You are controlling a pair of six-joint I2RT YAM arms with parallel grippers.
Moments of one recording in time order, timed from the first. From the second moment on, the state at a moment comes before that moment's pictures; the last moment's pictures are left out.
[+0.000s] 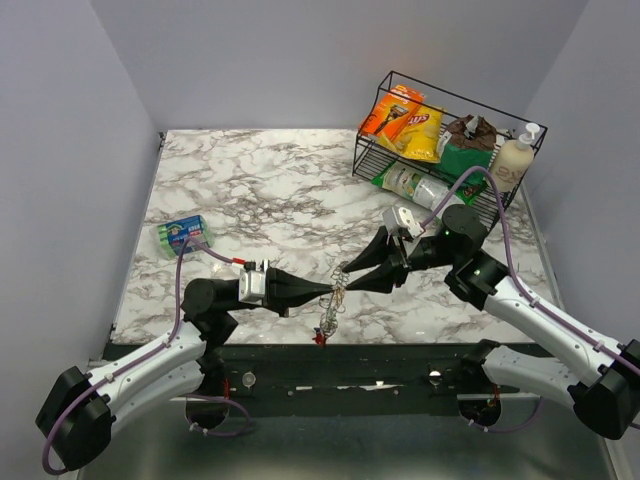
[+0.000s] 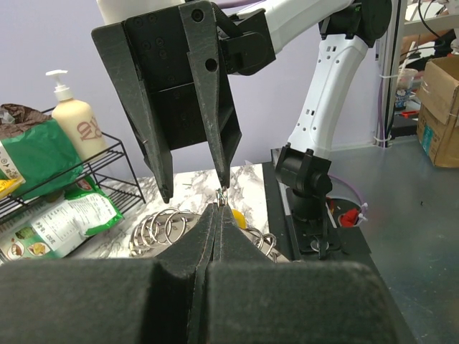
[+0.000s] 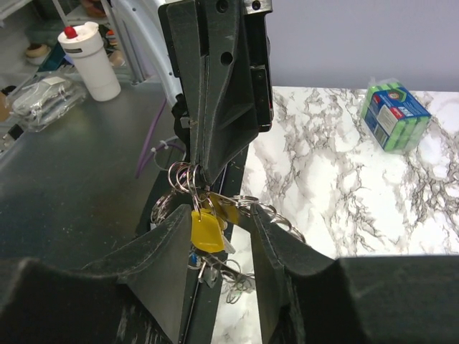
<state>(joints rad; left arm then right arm) -0.75 0.76 0.29 1.00 0.79 -0.22 0.68 1.00 0.78 0.22 -1.07 0.03</state>
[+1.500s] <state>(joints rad) -0.75 0.76 0.30 0.98 0.79 -0.21 0.68 1.07 0.78 0.27 -1.17 0.10</state>
